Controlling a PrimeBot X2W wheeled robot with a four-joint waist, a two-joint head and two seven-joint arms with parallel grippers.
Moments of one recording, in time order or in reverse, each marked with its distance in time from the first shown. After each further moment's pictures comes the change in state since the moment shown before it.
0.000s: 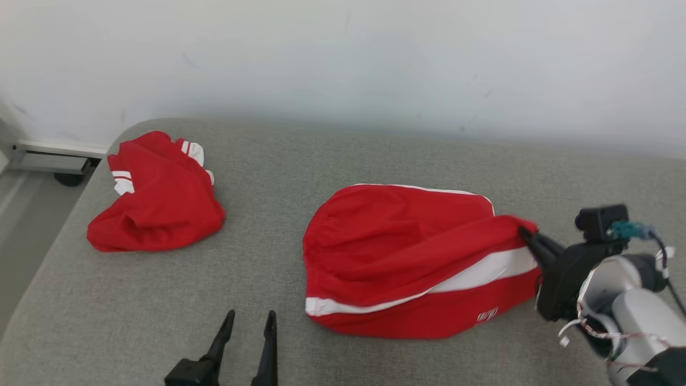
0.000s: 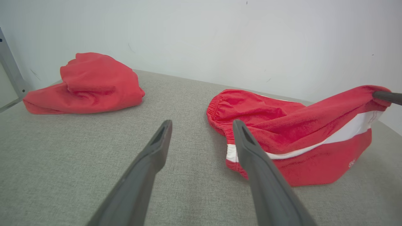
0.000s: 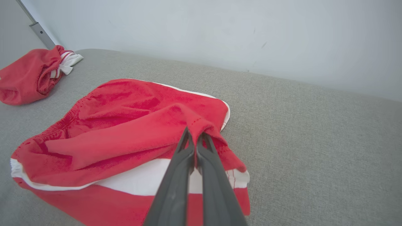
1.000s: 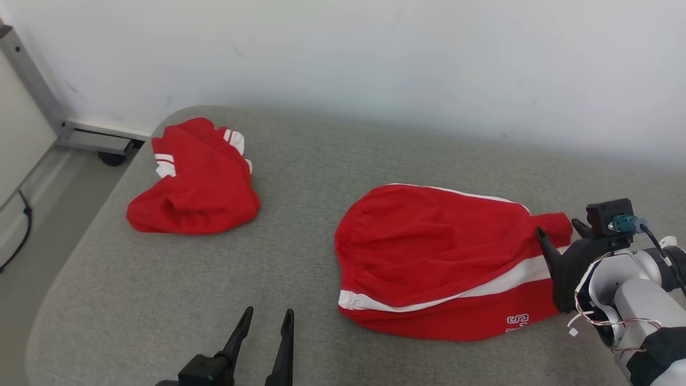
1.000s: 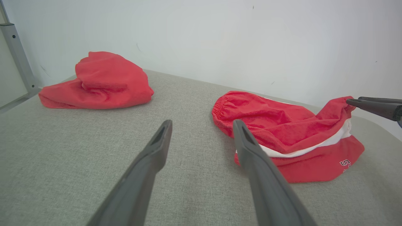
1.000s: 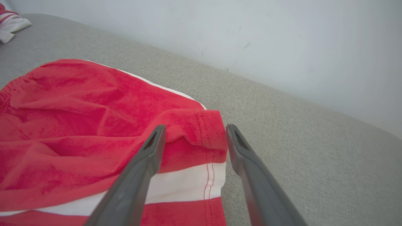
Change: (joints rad) left arm -0.018 0.000 -0.067 -0.010 -0.017 -0.009 0.014; right arm -0.148 -0.017 0.053 0.306 -0.146 -0.071 -0.088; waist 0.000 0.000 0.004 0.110
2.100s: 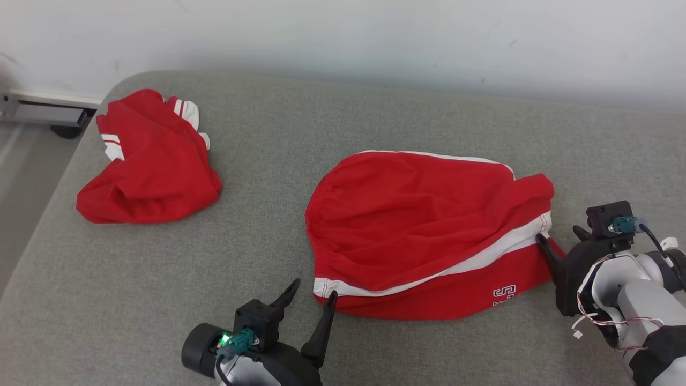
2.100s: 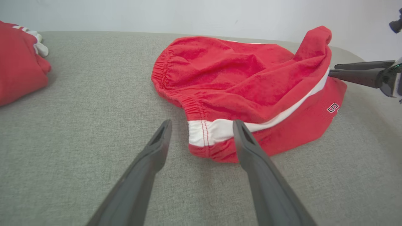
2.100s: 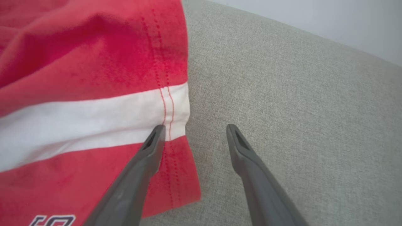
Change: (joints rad) left arm -0.217 -0.006 -0.108 0.170 0.017 -0.106 0.133; right arm -0.016 -0.006 0.015 0.054 0.006 0.033 -0.001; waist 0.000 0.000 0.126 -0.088
